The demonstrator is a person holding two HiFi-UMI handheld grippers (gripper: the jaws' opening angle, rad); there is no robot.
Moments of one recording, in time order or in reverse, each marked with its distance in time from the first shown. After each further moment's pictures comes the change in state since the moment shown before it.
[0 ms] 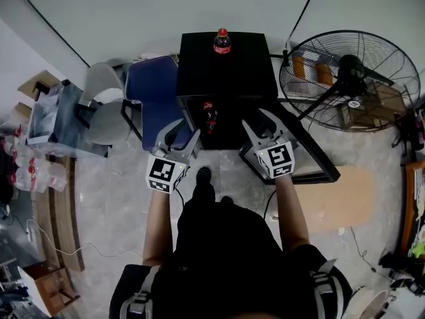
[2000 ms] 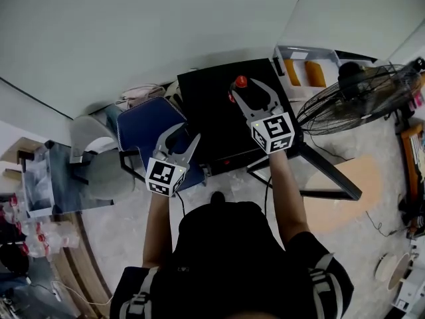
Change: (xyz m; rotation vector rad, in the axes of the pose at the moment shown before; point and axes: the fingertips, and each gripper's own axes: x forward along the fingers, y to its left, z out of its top) left arm 0.142 0.180 -0.014 0.014 -0.008 -0.267; right arm 0.235 -0.111 0.087 0.073 -0.066 -0.221
